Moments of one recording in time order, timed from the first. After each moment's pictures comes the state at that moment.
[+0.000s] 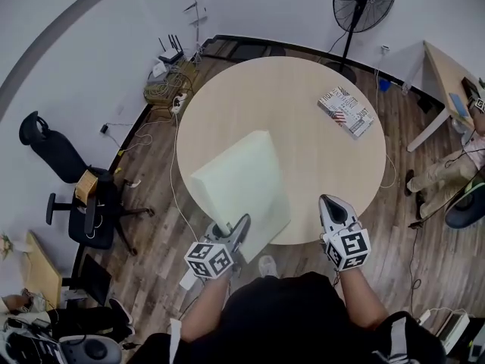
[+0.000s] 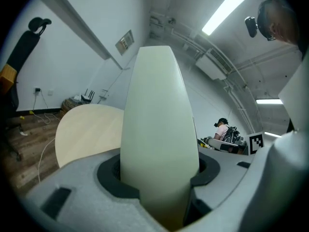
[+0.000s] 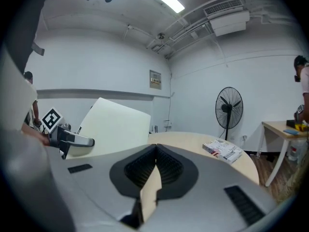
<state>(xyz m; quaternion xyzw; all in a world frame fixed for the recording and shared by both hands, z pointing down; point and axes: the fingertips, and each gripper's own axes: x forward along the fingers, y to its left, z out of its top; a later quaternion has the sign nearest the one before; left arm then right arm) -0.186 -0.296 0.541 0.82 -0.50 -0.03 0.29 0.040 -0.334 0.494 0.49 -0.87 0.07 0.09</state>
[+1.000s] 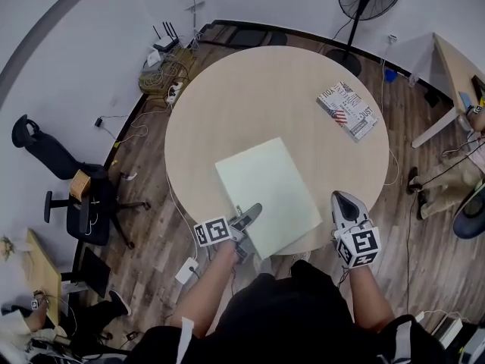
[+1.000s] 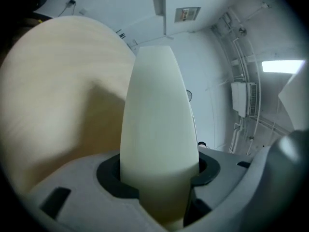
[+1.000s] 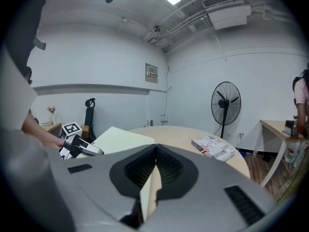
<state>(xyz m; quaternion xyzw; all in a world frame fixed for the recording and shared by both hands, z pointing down) -0.106 -0.382 0.649 0.71 -0.37 -0.11 0.58 0.113 -0.405 0.526 0.49 -0.86 0.08 0.13</state>
